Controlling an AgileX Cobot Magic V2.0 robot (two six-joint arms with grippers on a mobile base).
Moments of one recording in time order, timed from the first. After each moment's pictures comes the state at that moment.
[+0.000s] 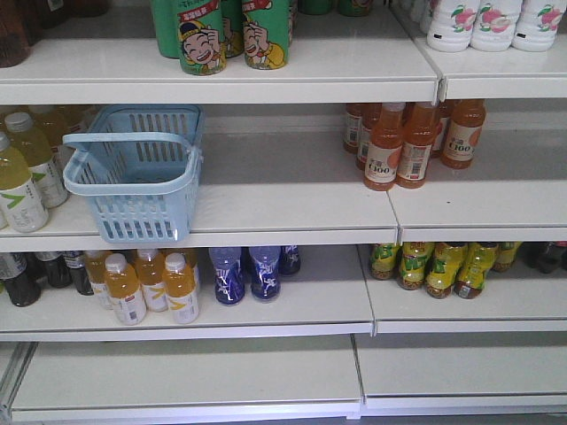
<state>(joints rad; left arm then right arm) -0.03 -0.01 0.03 -0.13 -0.52 -1.09 -0.06 -0.01 0.03 -0.01 0.11 0.05</state>
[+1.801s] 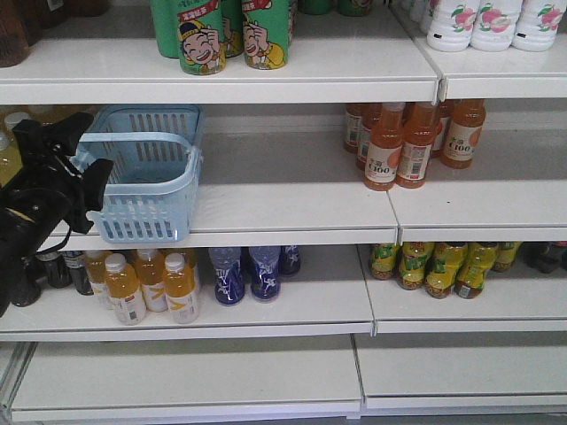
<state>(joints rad) -0.03 1.79 -0.76 0.25 -1.06 -1.78 -0.06 -0.01 0.03 -0.01 0.11 0.05</state>
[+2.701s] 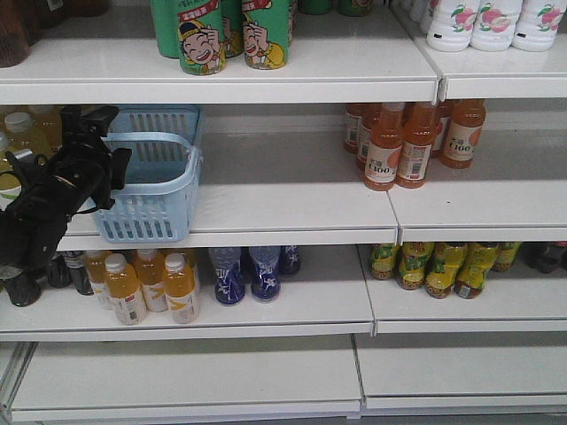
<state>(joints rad) -0.03 2.07 -1.13 0.21 -0.88 -1.78 -0.06 -0.01 0.03 -0.01 0.11 0.05</state>
